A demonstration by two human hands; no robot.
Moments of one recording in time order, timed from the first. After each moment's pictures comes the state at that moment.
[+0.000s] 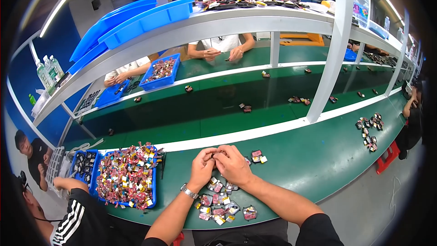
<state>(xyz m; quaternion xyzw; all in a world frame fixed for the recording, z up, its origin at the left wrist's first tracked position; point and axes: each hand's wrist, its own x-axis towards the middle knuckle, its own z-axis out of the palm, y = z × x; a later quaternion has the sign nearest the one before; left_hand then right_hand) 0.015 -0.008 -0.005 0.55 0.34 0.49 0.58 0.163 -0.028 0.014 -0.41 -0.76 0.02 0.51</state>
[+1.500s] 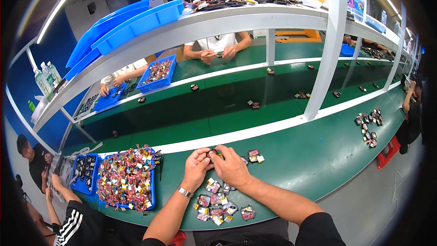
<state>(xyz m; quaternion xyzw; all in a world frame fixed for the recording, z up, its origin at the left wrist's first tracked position) 0.005 -0.001 -0.009 0.43 0.28 0.50 0.70 0.166 -0.034 0.012 -0.46 -0.76 -0.03 0.46</state>
